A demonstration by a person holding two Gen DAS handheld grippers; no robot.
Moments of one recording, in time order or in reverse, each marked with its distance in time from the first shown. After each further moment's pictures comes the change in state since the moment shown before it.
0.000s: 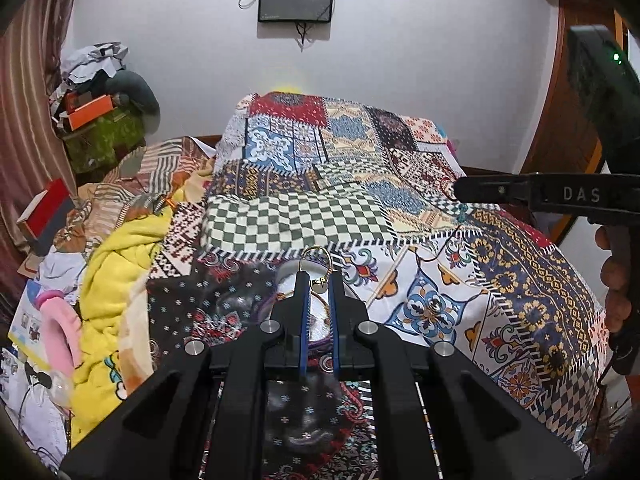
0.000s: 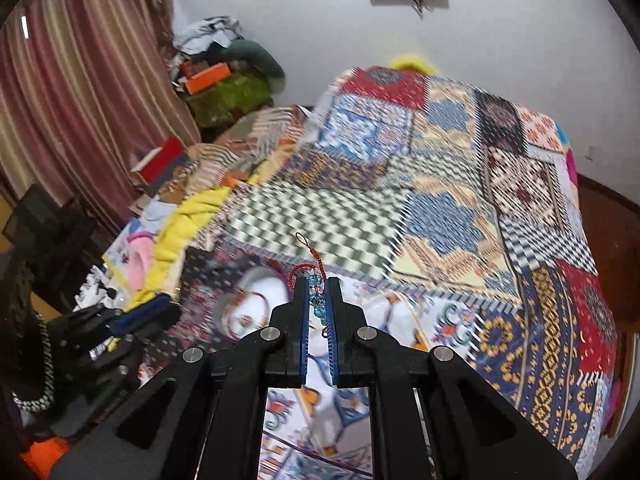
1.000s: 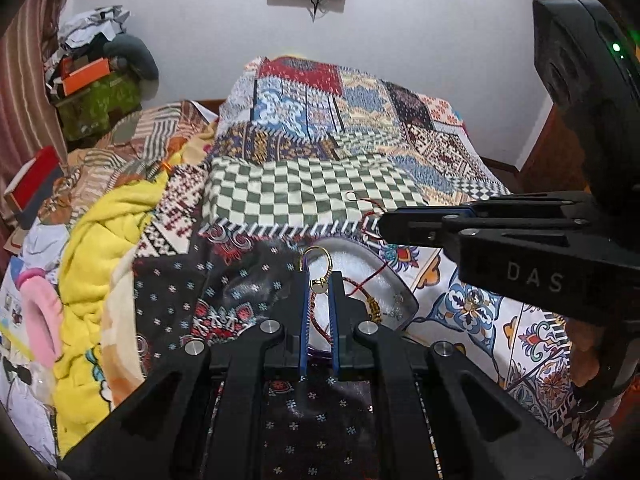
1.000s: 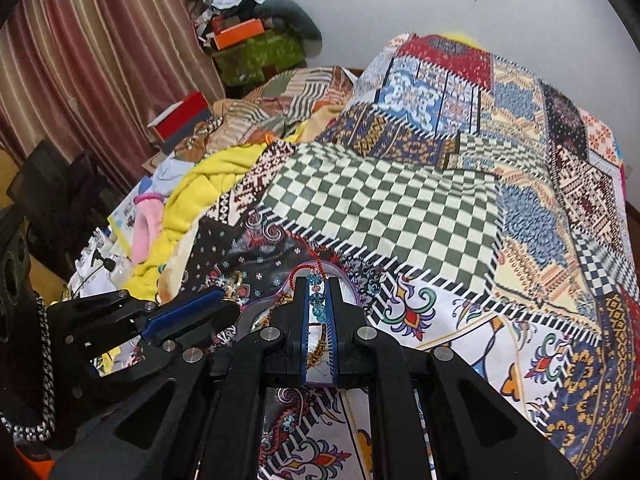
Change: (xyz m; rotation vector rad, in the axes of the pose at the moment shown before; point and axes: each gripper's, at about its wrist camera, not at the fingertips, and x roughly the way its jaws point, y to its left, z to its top) left arm 0.062 0.041 -0.013 -0.060 0.109 -0.041; right arm 0.092 0.049 -0.004 -0.093 0.127 0.057
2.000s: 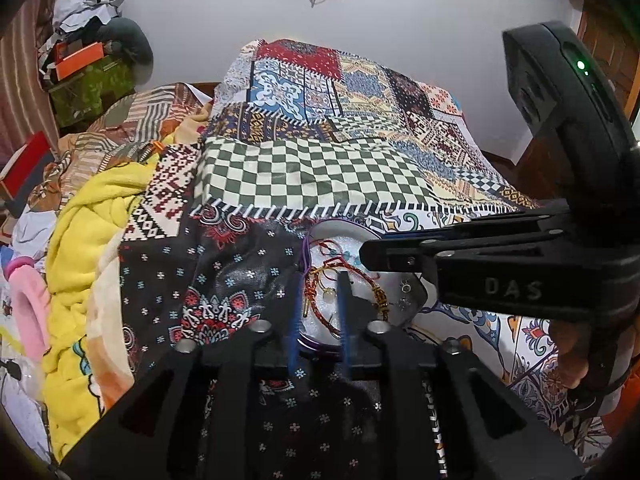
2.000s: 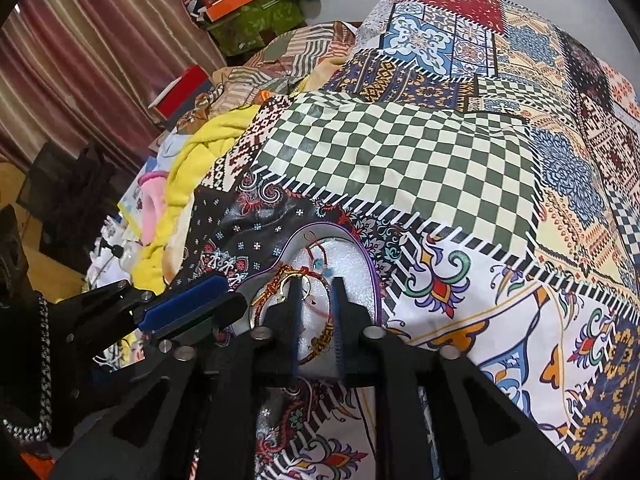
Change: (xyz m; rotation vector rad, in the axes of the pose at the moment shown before) left arm 0.008 0.008 -0.002 -0.020 0.036 -0.022; right arm 0.030 -0.016 -0.007 0.088 0.132 0.084
